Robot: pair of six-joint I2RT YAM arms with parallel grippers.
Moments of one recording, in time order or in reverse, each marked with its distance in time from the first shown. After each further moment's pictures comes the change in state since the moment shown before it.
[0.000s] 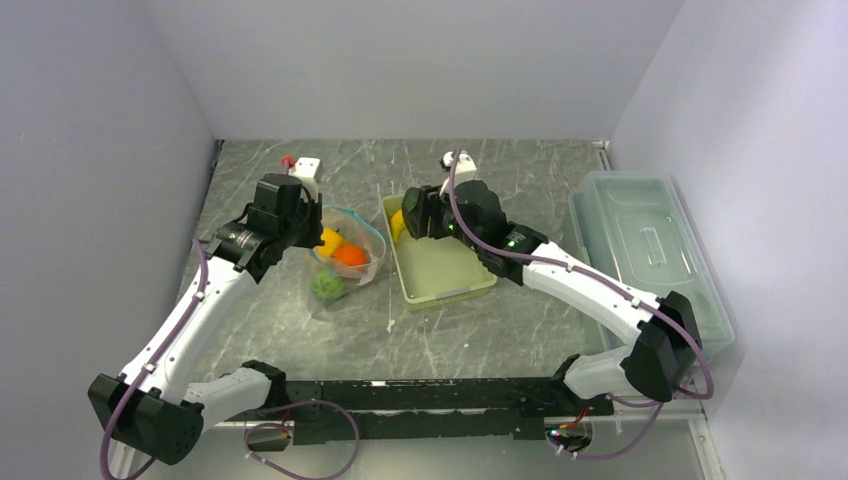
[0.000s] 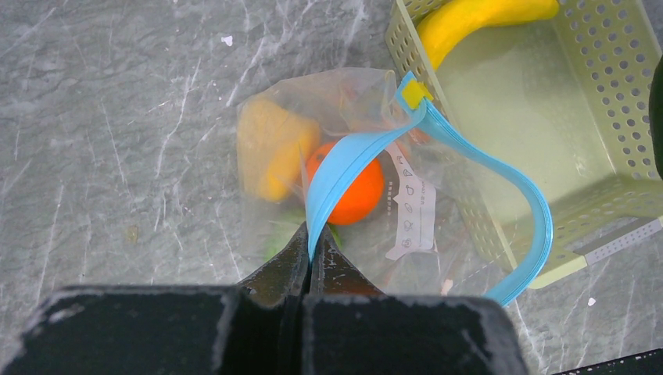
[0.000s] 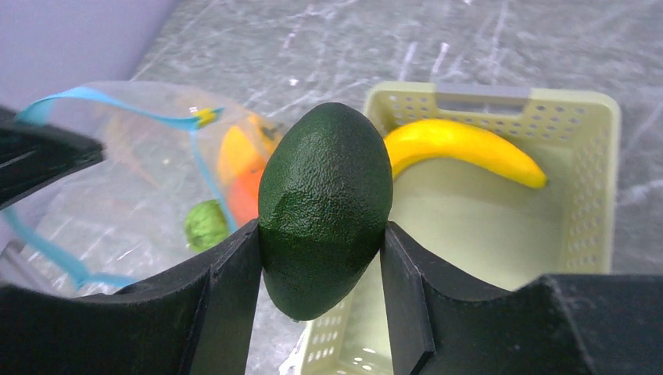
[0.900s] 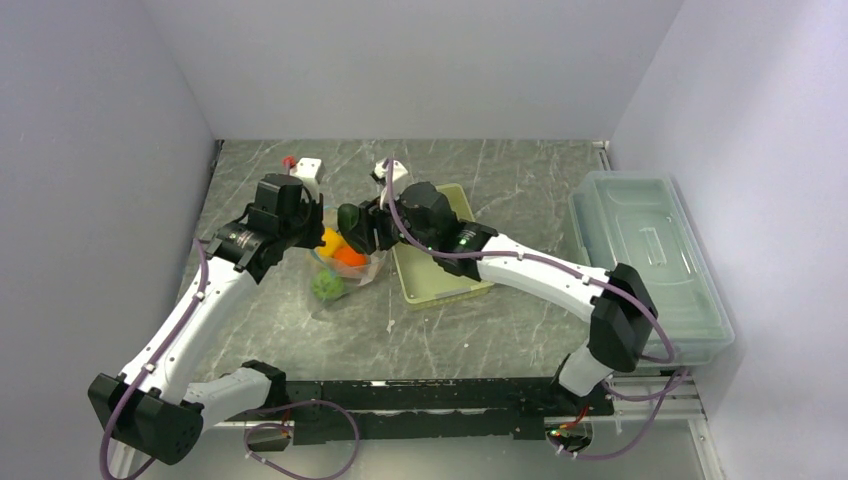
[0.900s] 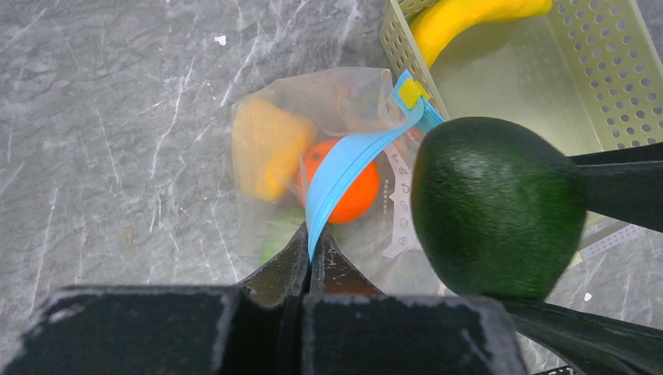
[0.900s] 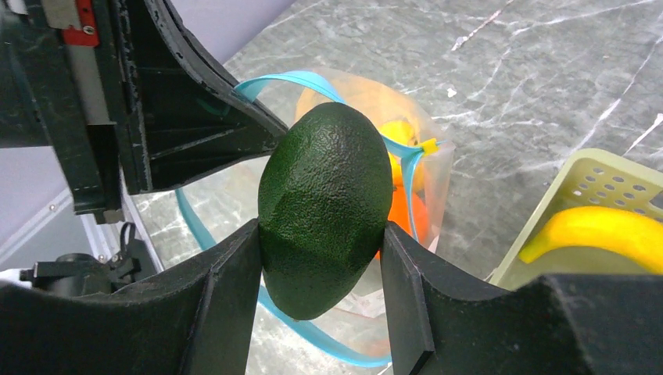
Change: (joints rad) left arm -0.004 0.000 0.000 0.000 0.010 0.000; right arm 0.162 0.215 0.177 0.127 -0.232 -0.109
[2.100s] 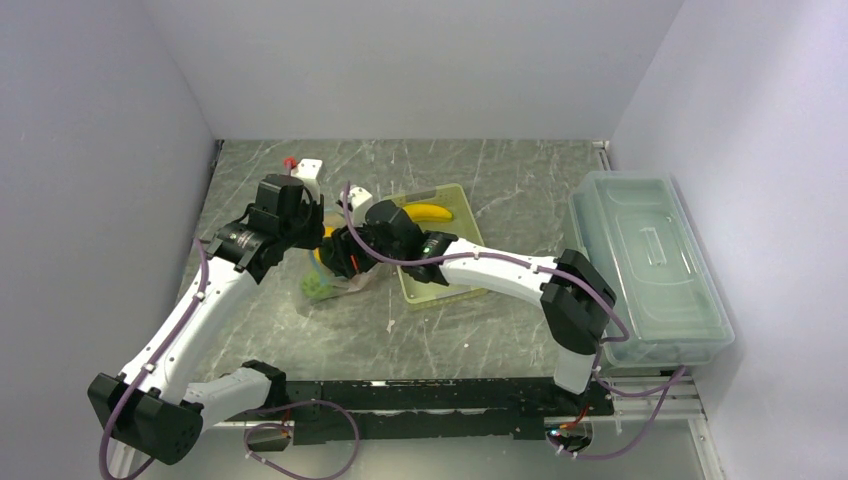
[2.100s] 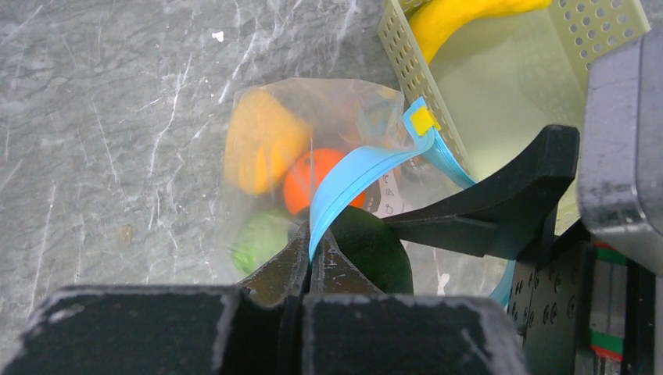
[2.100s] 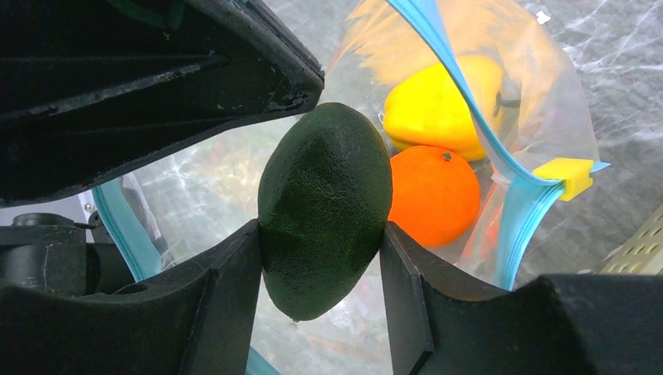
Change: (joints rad) left arm -0.006 0.000 0.000 -0.007 0.000 0.000; right arm 0.066 0.219 0.071 -0.008 -0.065 0.003
